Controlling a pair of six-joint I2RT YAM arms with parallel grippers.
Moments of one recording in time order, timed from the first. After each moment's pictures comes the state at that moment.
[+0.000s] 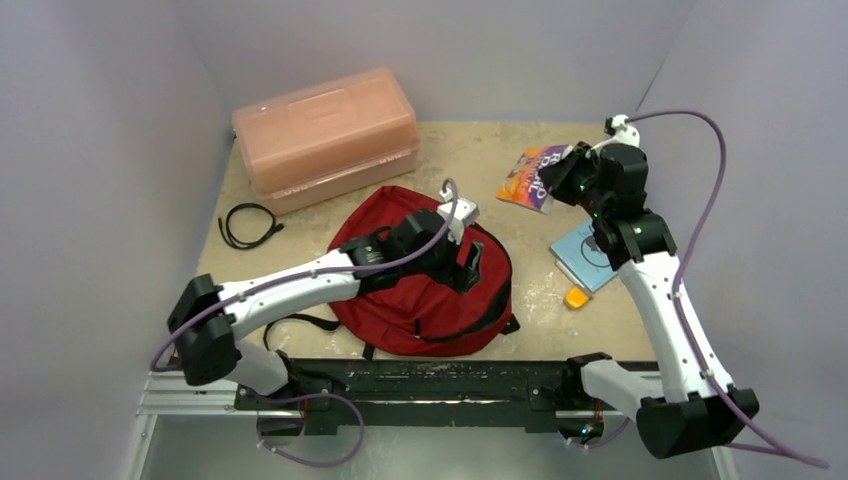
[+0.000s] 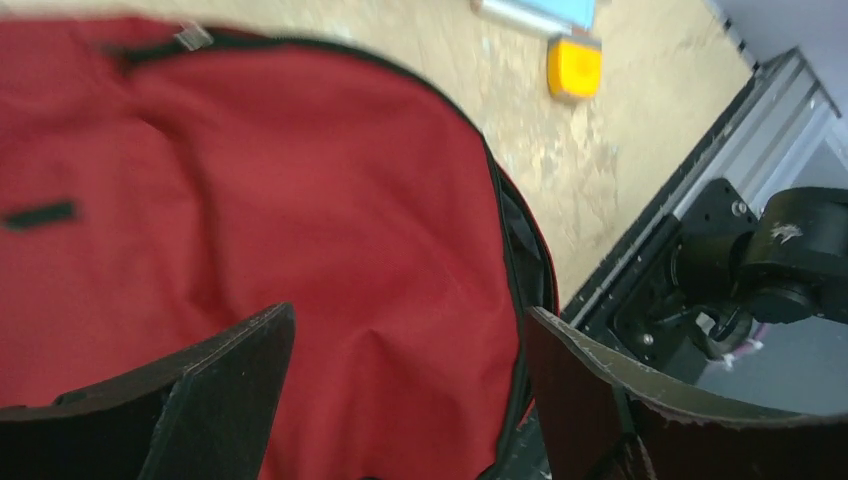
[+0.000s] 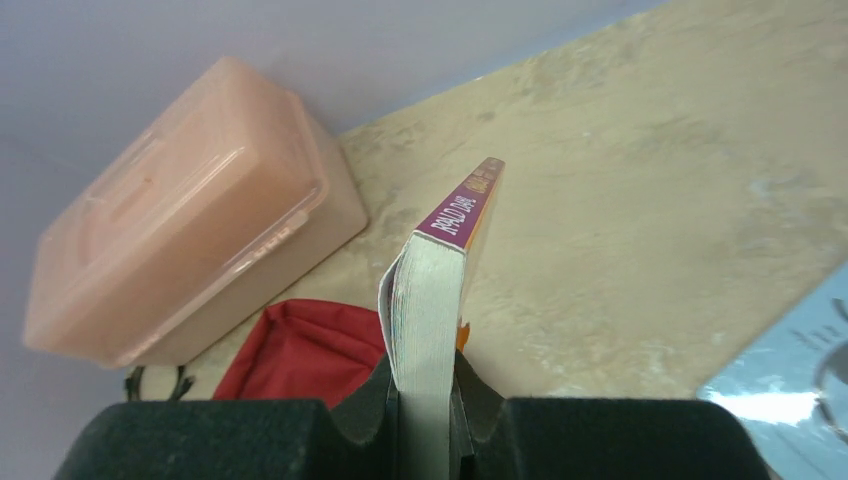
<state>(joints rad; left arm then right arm) -1.00 1.40 1.15 -0.28 -0.02 -0.35 0.18 1.10 1.20 -0.44 -0.02 0.57</state>
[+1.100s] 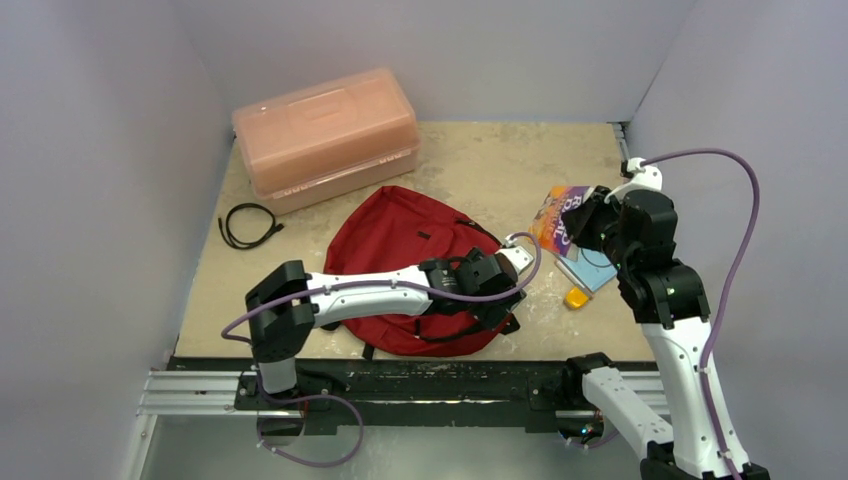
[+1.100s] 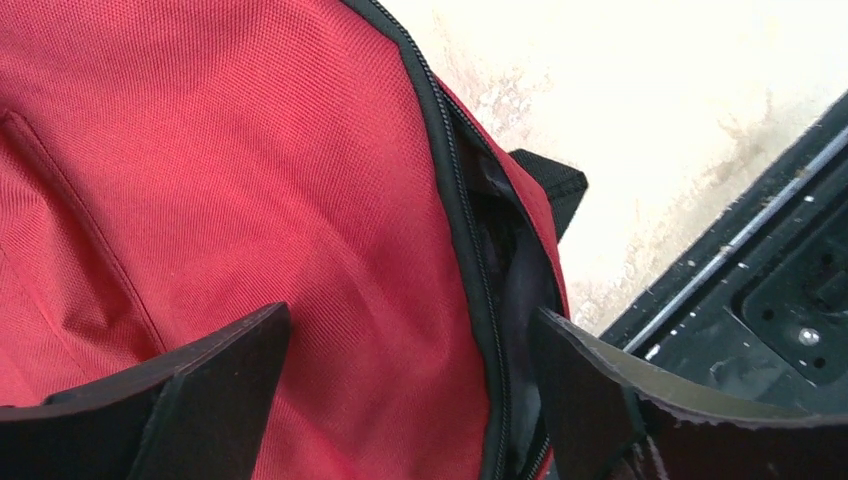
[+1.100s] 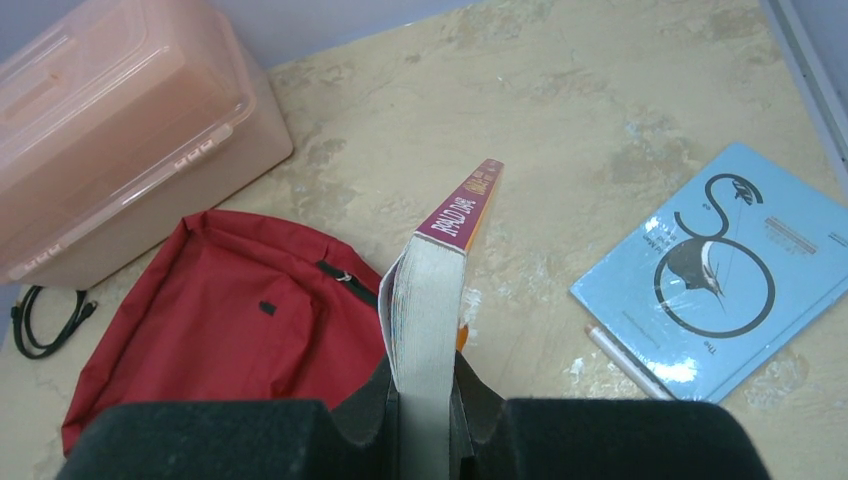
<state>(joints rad) -1.24 1.80 1.38 -0.48 -0.27 -0.31 0.18 0.79 1.15 -0.78 0.08 0.40</state>
